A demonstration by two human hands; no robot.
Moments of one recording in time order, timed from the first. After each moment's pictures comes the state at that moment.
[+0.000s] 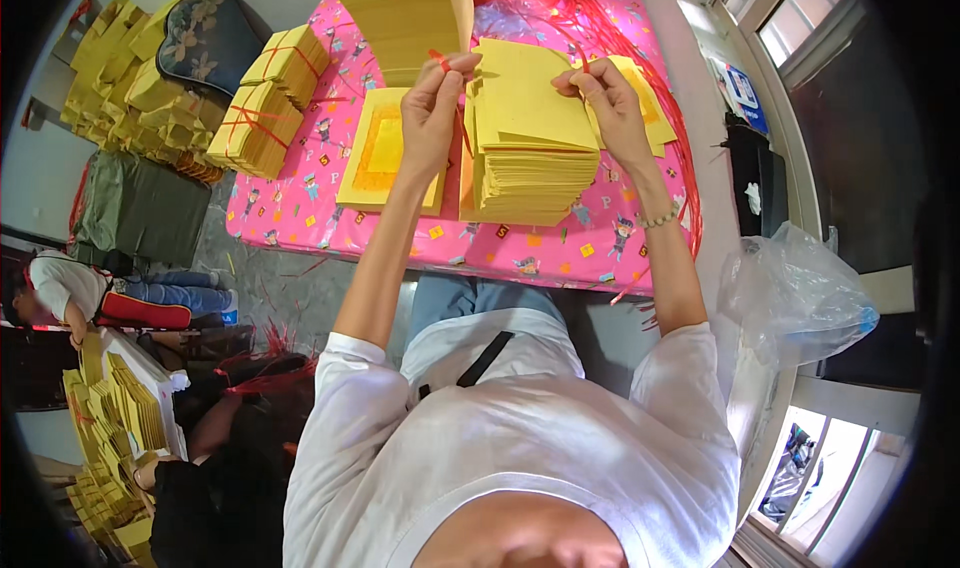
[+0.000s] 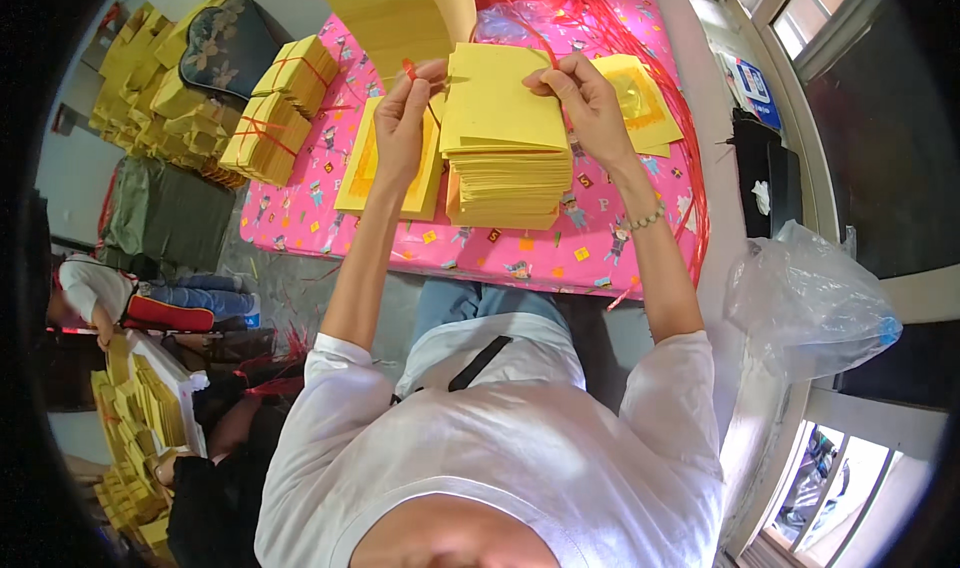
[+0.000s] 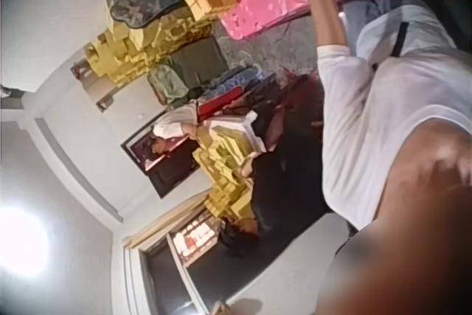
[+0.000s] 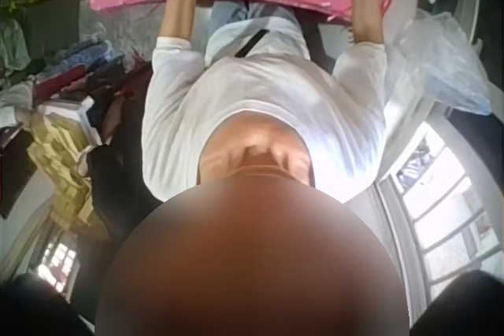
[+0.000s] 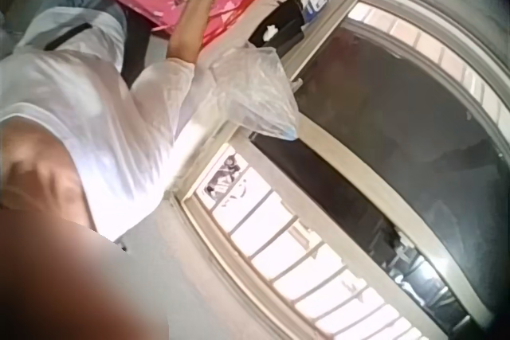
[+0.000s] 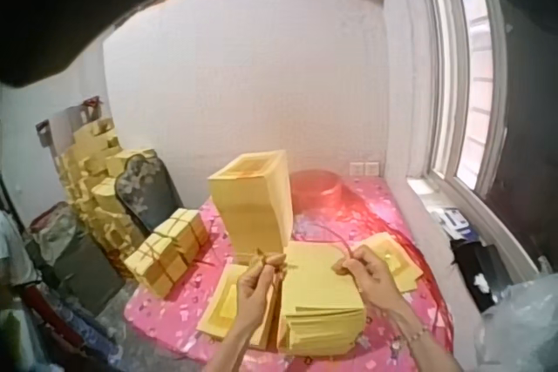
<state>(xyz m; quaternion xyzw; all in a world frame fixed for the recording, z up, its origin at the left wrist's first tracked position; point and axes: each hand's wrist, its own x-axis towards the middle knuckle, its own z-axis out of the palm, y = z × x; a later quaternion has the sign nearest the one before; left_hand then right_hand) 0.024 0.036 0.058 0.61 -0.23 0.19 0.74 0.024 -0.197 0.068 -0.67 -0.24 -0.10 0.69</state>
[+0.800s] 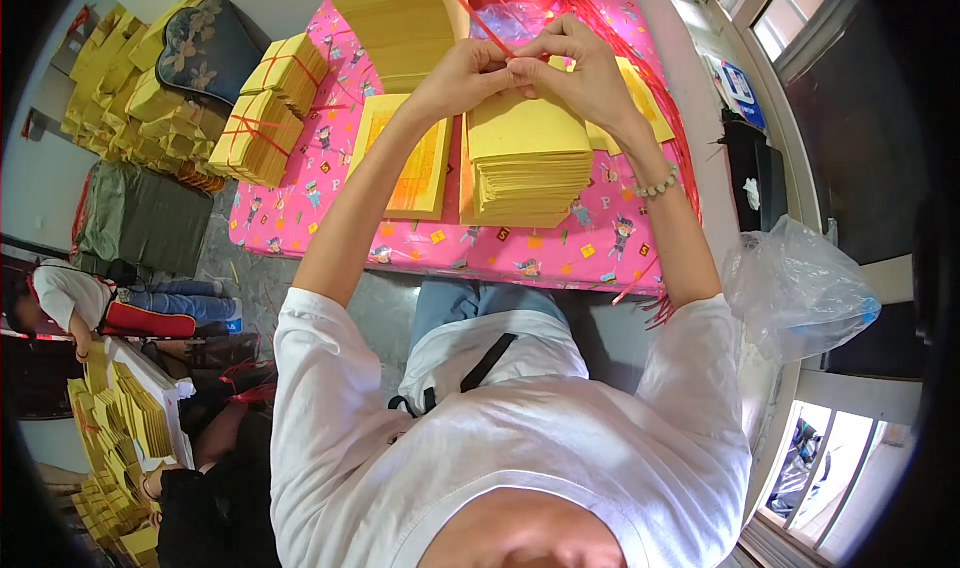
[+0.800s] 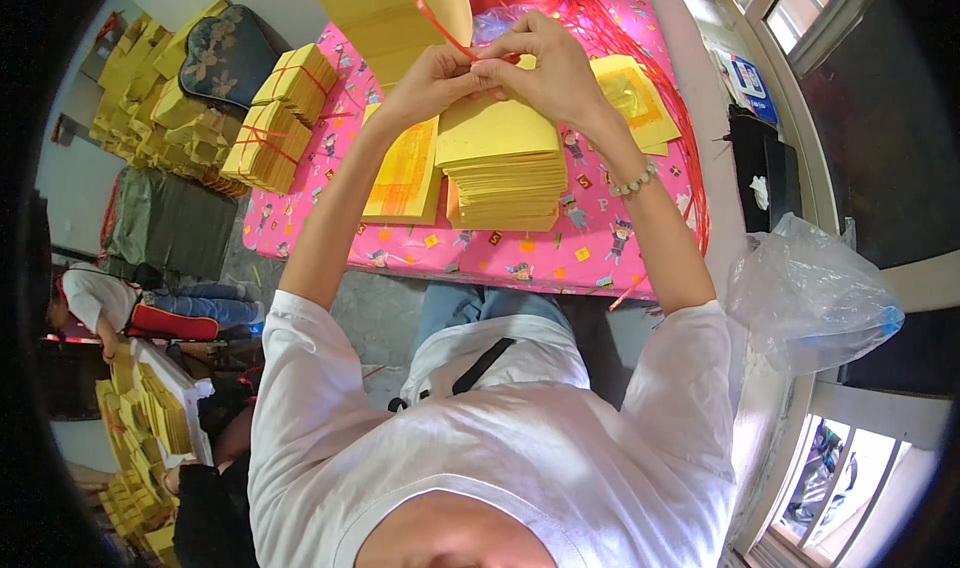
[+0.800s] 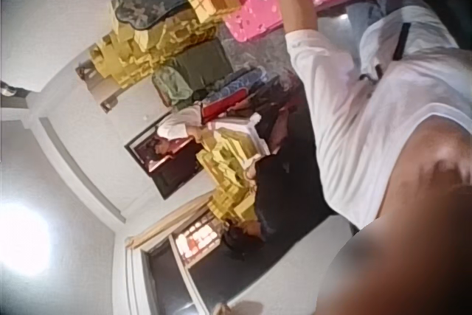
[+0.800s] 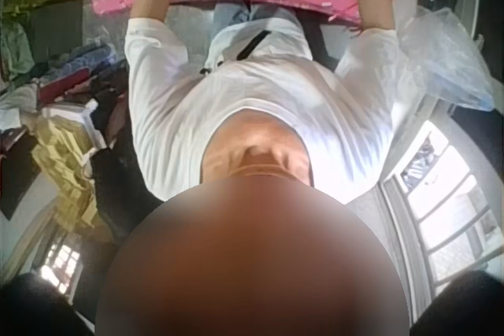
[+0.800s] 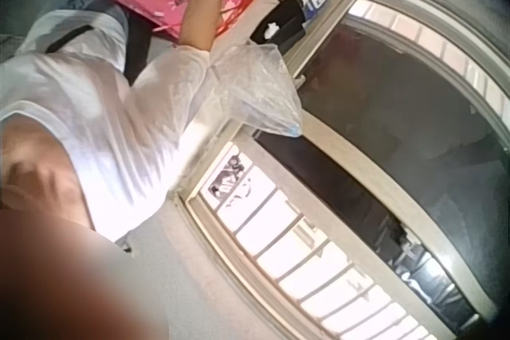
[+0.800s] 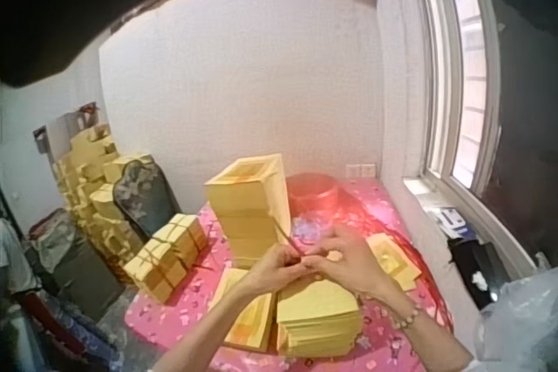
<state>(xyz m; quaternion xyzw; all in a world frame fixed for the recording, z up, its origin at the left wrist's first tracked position) 0.067 0.019 0.109 0.72 -0.35 -0.12 0.59 0.035 -0.169 0.124 -0.83 -0.27 -0.23 0.44</state>
